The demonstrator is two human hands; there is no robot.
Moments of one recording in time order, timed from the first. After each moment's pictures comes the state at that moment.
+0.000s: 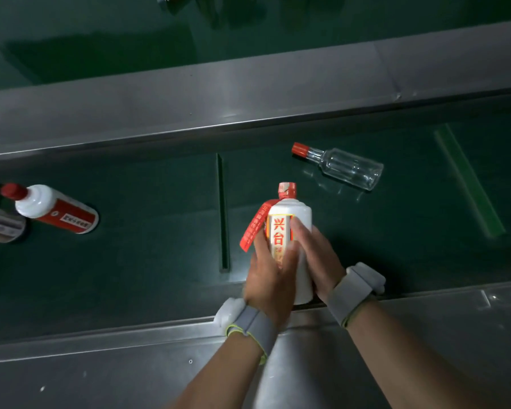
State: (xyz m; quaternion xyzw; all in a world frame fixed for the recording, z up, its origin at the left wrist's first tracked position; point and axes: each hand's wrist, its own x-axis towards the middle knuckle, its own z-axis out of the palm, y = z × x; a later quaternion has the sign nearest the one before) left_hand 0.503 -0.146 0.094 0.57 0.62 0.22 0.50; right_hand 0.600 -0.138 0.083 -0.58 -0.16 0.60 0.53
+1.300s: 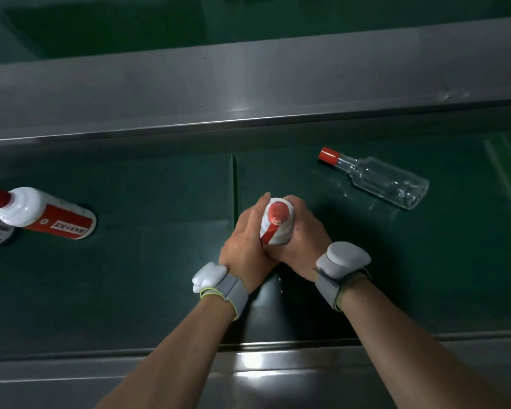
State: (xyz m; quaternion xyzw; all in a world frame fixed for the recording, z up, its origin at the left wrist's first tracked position) left_hand 0.458 -0.023 0.035 0.72 0.55 0.20 0.37; right_hand 0.587 -0.038 0.060 -0.68 -0.53 0.42 0.29
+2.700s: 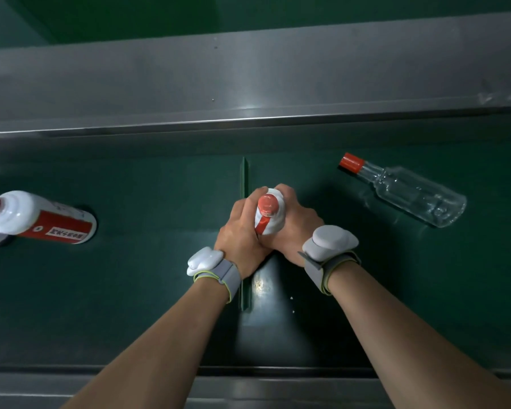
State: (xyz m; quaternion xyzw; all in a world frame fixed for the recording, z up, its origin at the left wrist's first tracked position) left_hand 0.443 0.040 -0.004 0.71 0.57 0.17 0.37; right_hand 0.567 0.033 0.041 -0.74 -0.53 0.39 0.14
